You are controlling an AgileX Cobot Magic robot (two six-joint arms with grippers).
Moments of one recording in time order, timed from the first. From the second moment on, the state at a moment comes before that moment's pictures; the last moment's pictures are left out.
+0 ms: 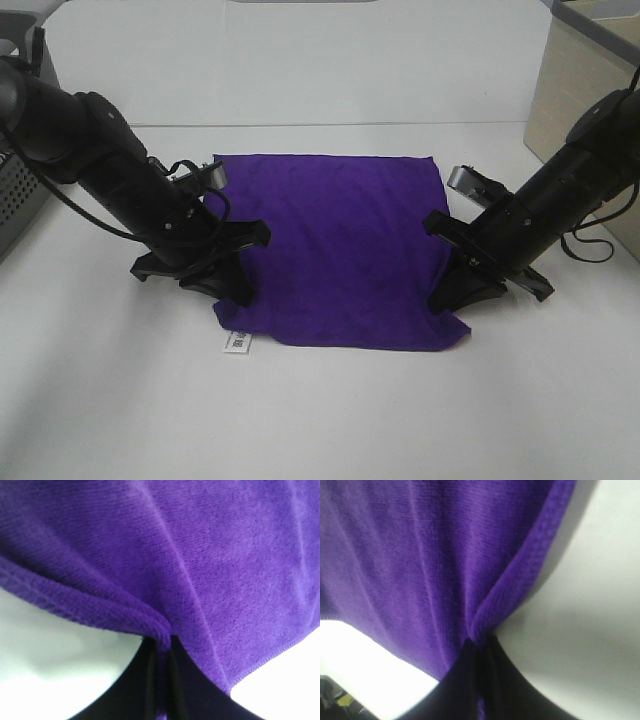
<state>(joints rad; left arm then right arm) -0.32 2.19 -1.29 -0.75 0.71 0.38 0.10 2.18 -1.15 0.71 0.88 -0.49</state>
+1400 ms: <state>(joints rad) -0.32 2.19 -1.68 -0.63 0.51 0.38 0.11 2.15 -1.63 0.59 0.65 -0.46</state>
